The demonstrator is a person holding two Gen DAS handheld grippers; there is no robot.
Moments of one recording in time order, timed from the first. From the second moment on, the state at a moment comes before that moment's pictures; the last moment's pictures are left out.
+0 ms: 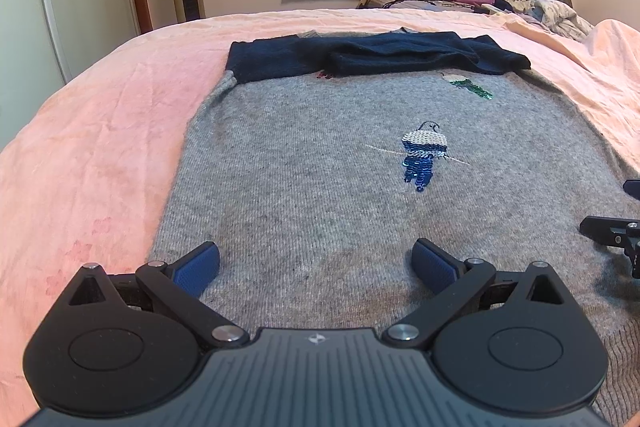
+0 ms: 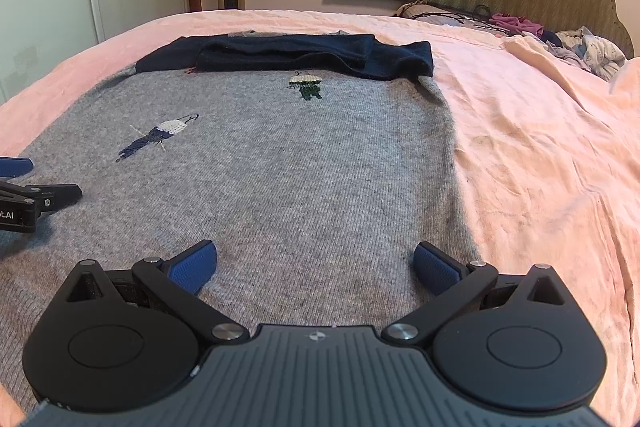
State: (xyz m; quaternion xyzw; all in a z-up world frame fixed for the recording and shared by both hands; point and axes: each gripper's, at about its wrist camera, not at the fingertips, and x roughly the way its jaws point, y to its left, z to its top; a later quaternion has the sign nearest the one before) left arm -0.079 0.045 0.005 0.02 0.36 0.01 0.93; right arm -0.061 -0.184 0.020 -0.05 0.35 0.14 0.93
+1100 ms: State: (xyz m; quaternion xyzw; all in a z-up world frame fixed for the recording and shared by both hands) left arm -0.156 0.157 0.008 -0.34 0.44 -0.18 0.81; right arm -0.119 -0.328 0.025 0.32 0.47 0.30 0.76
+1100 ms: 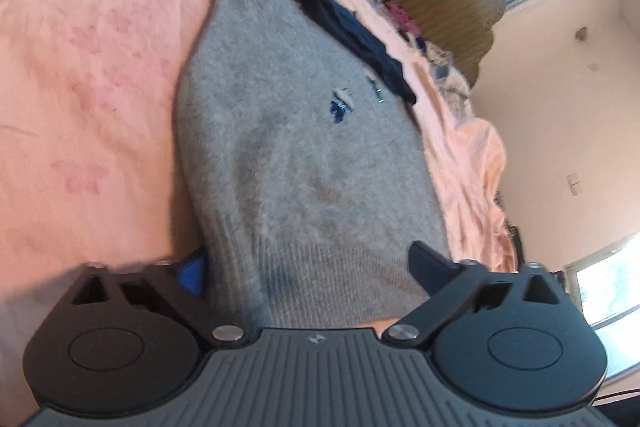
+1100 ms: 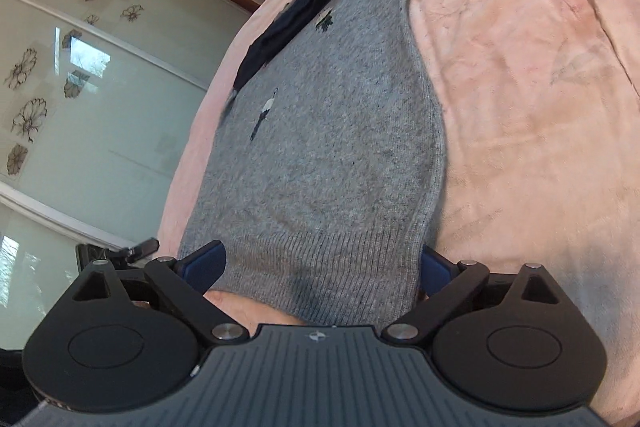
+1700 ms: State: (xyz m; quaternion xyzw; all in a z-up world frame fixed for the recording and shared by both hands) left arm -0.115 0.176 0.063 -0.31 0.40 -0.18 0.84; right arm -0.083 -0.349 0.057 0.35 0.41 0.33 0.77
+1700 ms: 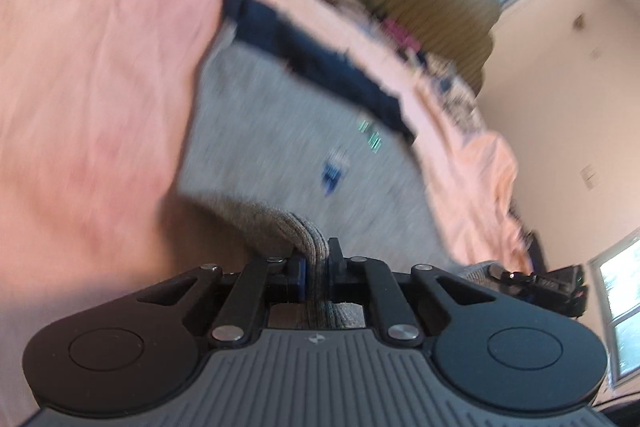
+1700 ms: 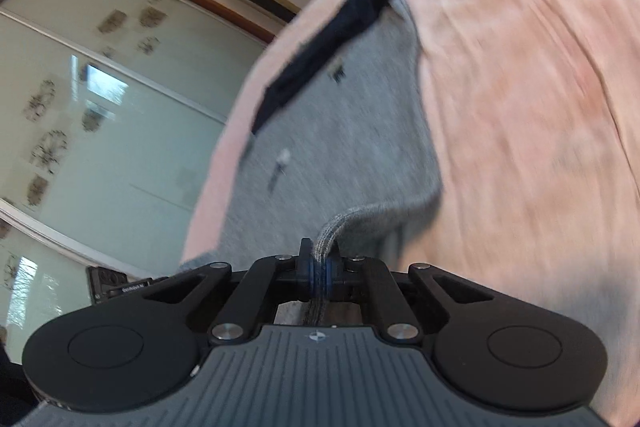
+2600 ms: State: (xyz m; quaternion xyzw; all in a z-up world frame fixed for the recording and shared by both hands) left arm 0.262 0.207 0.032 -0.33 0.41 -0.06 0.85; right arm 0.316 -0.313 0.015 0.45 0.37 0.18 0.79
